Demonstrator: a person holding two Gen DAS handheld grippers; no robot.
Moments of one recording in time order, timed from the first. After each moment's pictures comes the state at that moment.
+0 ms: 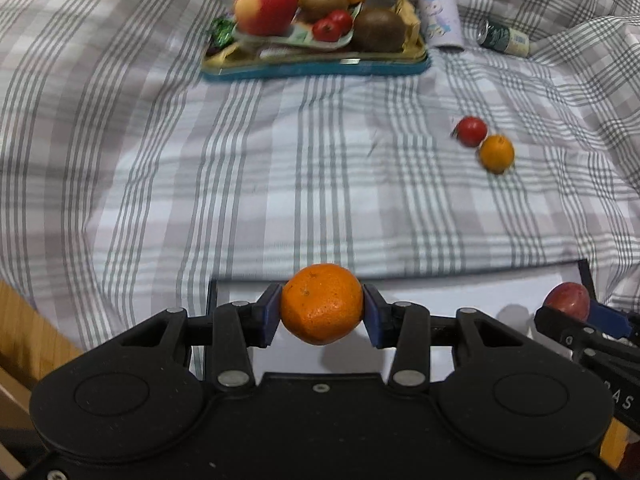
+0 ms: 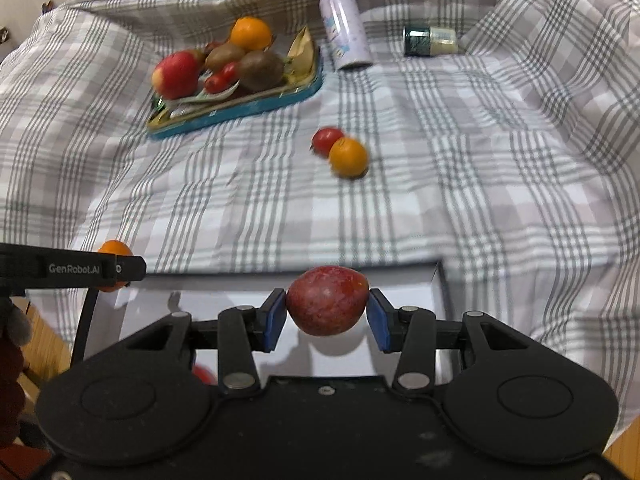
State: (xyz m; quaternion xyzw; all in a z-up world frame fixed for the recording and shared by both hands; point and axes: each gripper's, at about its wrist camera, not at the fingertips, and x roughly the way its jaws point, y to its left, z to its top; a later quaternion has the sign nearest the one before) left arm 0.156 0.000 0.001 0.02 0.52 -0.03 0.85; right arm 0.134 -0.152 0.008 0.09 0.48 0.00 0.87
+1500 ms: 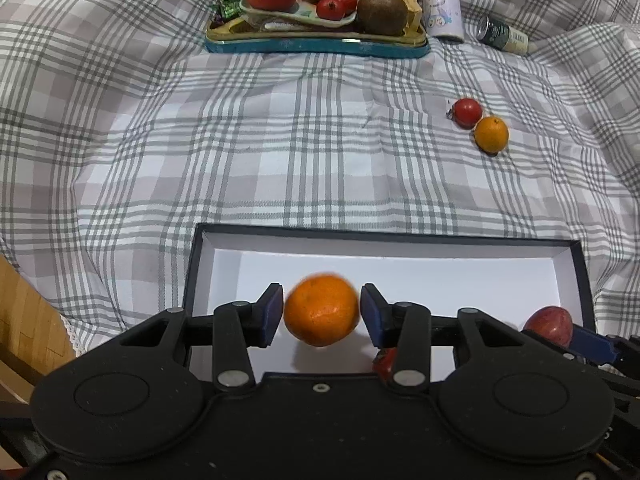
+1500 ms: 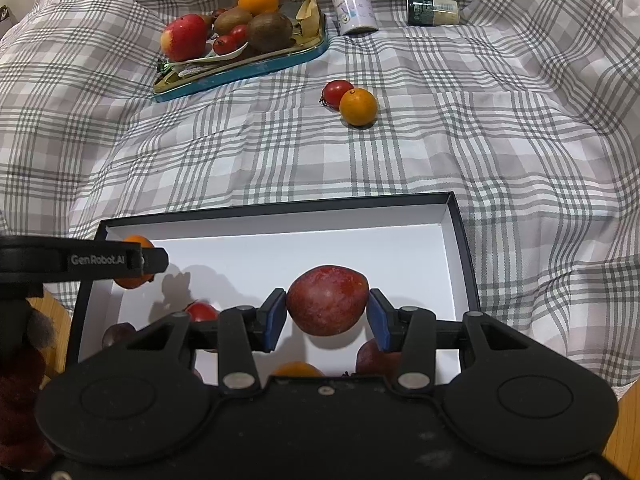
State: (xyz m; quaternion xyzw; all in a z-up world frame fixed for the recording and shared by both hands) left arm 0.133 0.007 -0.010 -0.01 0.52 -0.03 0.86; right arm 0.111 -0.143 -0.001 0.08 0.51 0.00 0.86
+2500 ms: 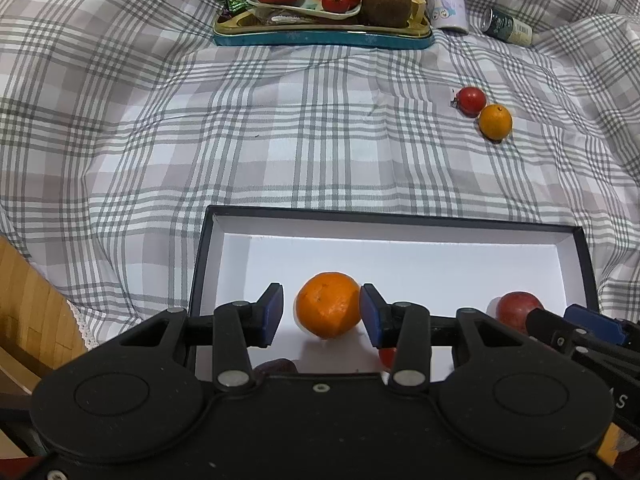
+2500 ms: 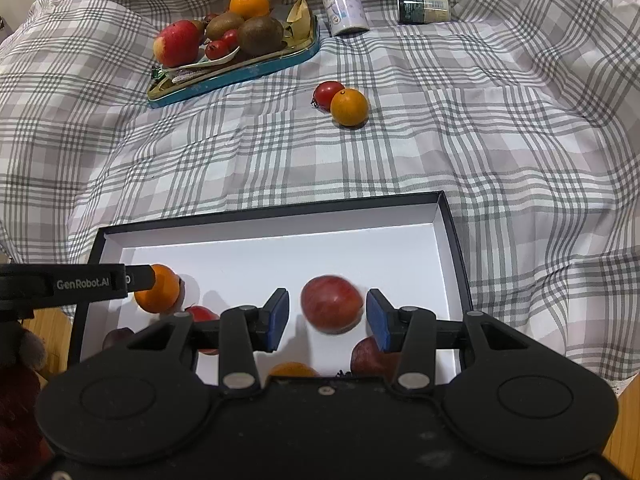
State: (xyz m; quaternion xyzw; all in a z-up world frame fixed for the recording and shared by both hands) left arm 0.123 0.004 -0.009 0.00 0.53 -0.02 0.85; right arm 0.108 -0.147 -0.001 0.09 0.50 -0.01 0.86
